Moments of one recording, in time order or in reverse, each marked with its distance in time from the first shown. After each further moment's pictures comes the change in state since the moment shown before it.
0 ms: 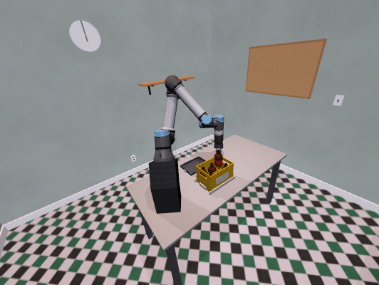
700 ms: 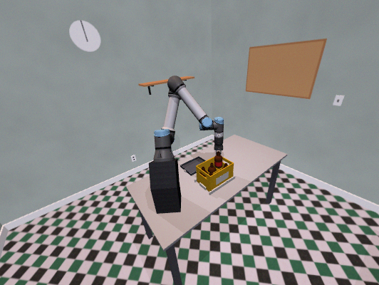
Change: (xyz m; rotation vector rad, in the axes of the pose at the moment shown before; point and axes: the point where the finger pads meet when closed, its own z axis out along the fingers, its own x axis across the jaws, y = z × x) arm 0.000 0.000 0.019 0.000 0.000 0.000
